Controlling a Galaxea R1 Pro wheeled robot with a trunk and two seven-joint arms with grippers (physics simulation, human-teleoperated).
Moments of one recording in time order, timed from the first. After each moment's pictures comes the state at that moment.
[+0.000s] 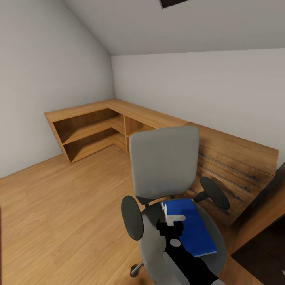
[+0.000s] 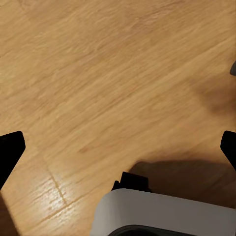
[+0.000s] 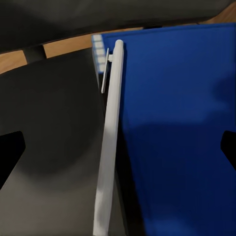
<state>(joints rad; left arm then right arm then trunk) 0.01 0.00 0.10 -0.30 0.10 -0.55 0.06 -0.47 0.04 0.64 -0.80 -0.43 0.07 -0.56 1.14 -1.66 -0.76</state>
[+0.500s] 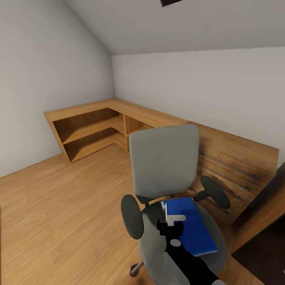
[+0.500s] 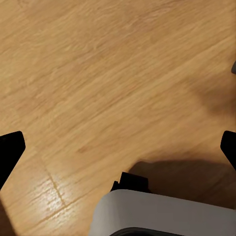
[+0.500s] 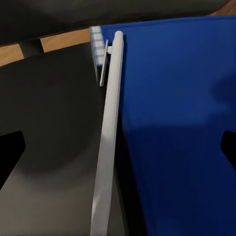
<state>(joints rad) 0.01 0.00 0.10 -0.30 0.10 -0.55 0.06 -0.47 0.04 0.64 -0.81 -0.43 0.07 -0.56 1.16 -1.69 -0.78</state>
